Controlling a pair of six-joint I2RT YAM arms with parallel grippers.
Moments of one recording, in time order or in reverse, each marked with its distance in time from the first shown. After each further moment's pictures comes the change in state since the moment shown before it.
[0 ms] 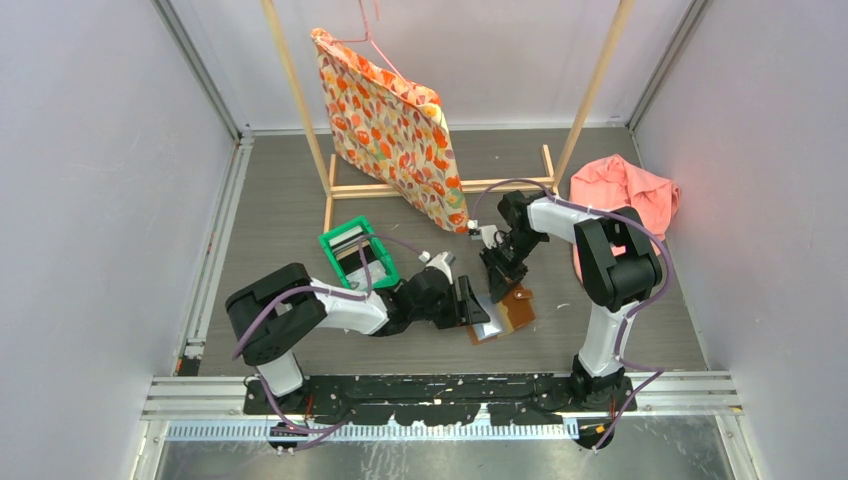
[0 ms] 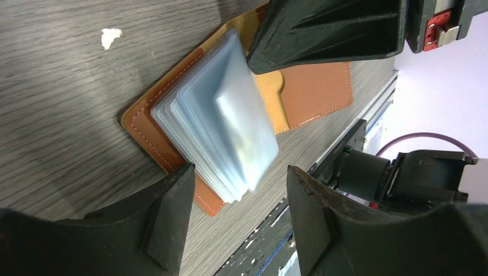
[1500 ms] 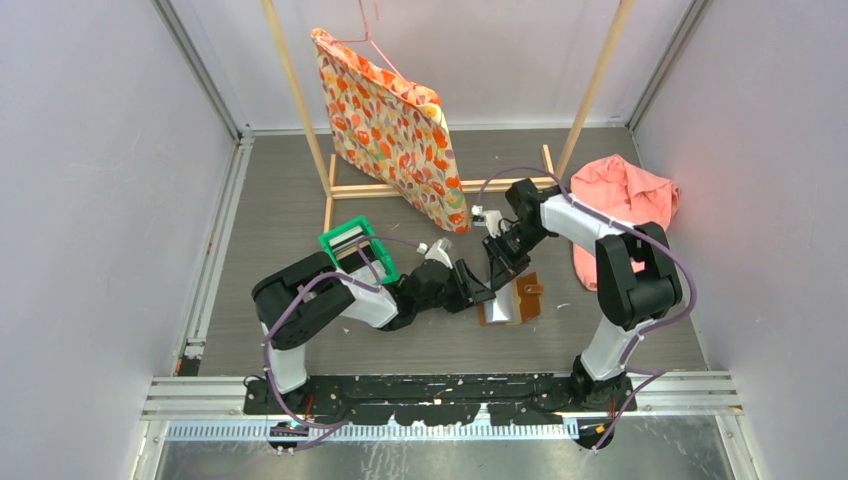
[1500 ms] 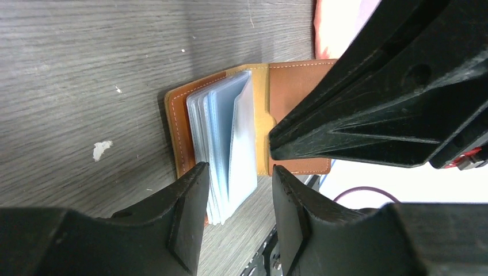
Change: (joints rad) left arm 0.061 0.164 0.032 0.300 -0.049 -0.130; right arm -0.019 -0.132 0.006 -0.002 -0.043 -0.012
